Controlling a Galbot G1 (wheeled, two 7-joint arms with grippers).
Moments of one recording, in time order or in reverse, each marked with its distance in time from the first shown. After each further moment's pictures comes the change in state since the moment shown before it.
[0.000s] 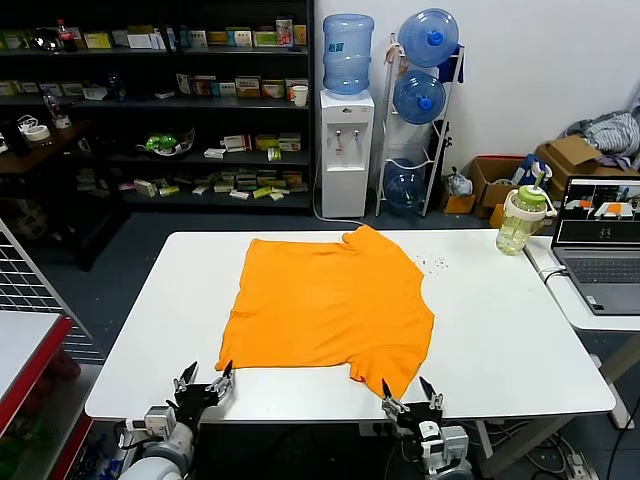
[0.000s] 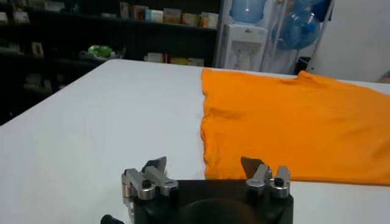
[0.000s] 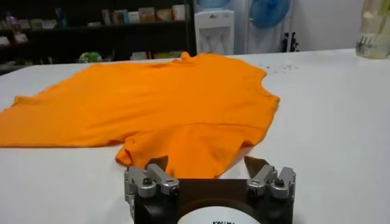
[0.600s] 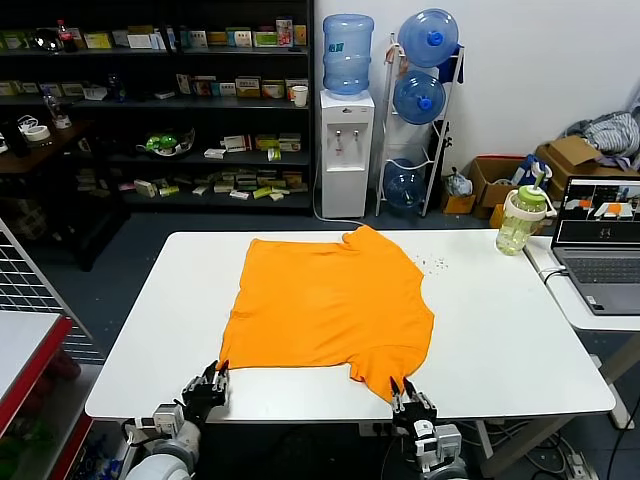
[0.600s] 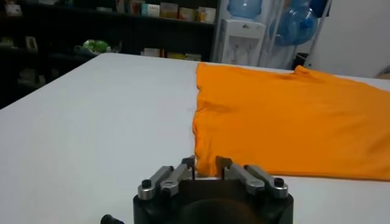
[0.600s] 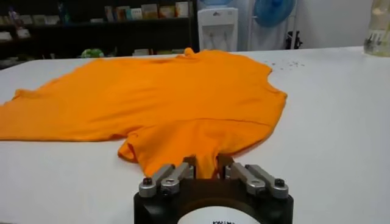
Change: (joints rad) left arm -0.020 -0.004 0.027 0.011 -0.004 0.009 -0.012; right arm -0.005 -0.006 -0.007 -0.001 -0.003 0.018 -0.009
